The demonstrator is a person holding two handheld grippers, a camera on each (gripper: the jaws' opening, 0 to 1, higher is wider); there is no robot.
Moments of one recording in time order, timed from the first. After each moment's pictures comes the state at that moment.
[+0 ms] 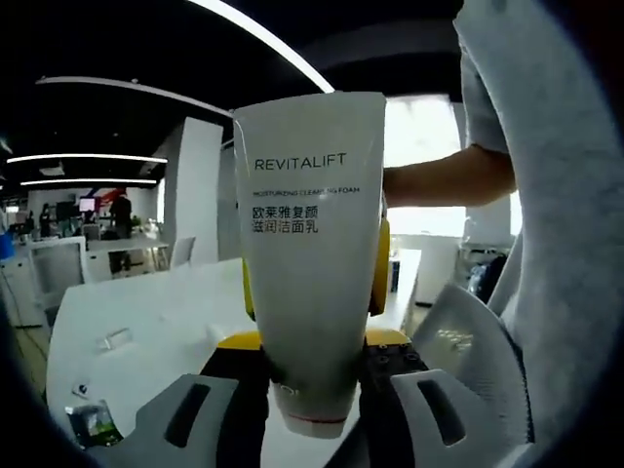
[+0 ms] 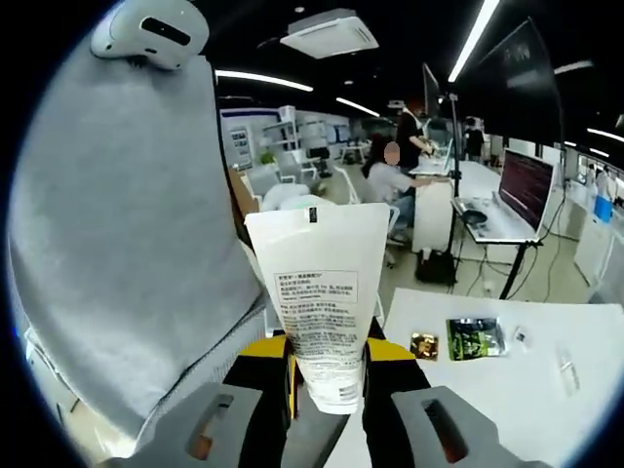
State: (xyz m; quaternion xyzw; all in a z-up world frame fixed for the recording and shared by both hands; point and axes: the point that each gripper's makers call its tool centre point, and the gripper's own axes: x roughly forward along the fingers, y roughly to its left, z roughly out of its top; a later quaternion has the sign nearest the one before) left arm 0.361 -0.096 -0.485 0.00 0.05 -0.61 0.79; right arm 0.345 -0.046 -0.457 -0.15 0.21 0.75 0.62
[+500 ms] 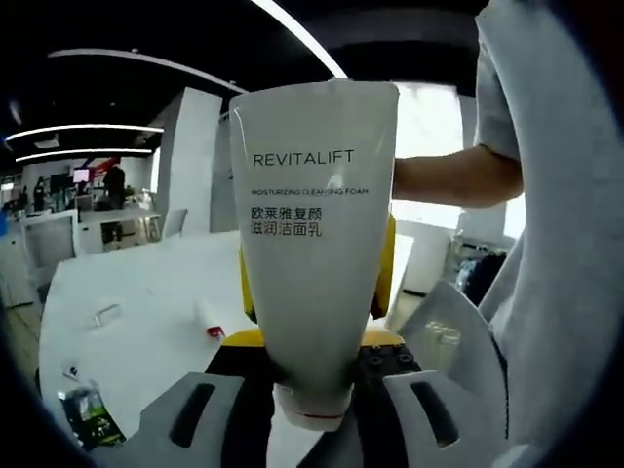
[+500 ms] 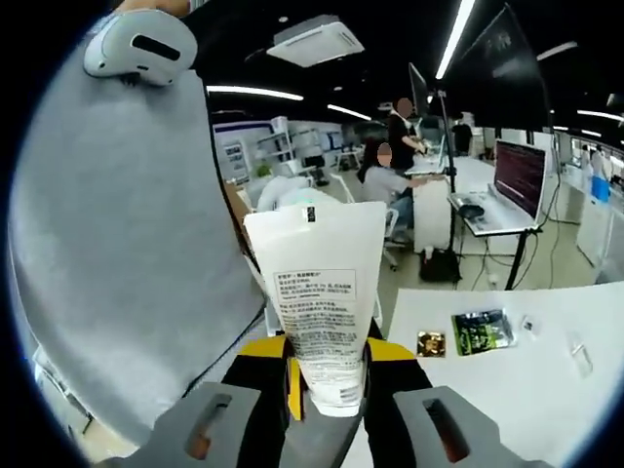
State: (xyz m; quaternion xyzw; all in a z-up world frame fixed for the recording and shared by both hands) left arm 0.367 -0.097 -0.482 -0.02 0.10 -0.61 0.79; right arm 0.354 -0.045 -0.450 -0.09 0.23 0.74 0.63
